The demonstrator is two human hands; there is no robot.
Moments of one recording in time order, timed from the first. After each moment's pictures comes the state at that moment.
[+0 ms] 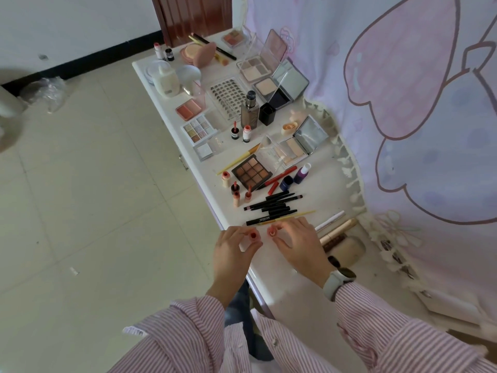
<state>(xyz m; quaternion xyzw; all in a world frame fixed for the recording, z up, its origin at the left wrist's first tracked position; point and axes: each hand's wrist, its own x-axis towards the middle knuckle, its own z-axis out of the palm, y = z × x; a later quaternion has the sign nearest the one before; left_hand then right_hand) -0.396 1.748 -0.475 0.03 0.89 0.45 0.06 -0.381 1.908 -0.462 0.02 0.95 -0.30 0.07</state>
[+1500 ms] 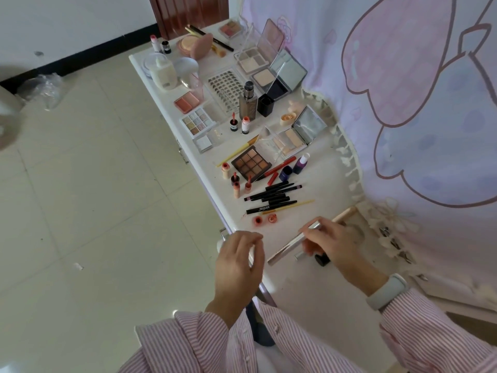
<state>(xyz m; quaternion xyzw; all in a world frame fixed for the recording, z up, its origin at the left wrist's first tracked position) -0.359 1.746 -0.448 0.14 0.89 0.43 -0.08 -0.355 1.925 -0.390 0.24 0.73 -0.62 0.15</state>
